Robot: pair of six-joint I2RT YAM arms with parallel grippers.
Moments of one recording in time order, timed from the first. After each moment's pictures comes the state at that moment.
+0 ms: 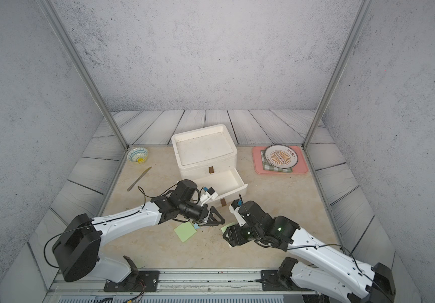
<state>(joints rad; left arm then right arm) -0.80 1.46 0.88 -0.13 0.89 -0.79 0.91 0.90 0.73 -0.75 -0.22 0.54</state>
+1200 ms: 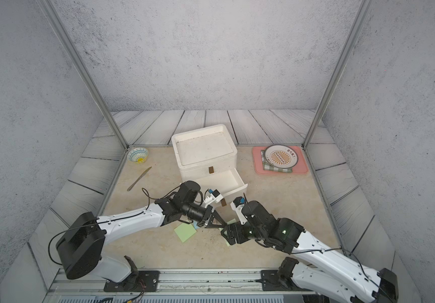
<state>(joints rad) -0.83 1.49 0.88 -0.06 0.95 -0.87 0.91 0.83 0.73 -0.72 -0.16 0.57</state>
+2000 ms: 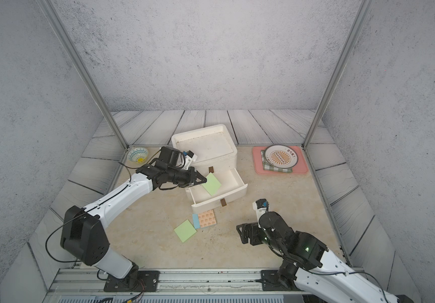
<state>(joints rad) -0.49 1.60 1.31 -0.52 0.63 -0.57 0.90 0.57 0.65 -0.82 0.10 0.67</state>
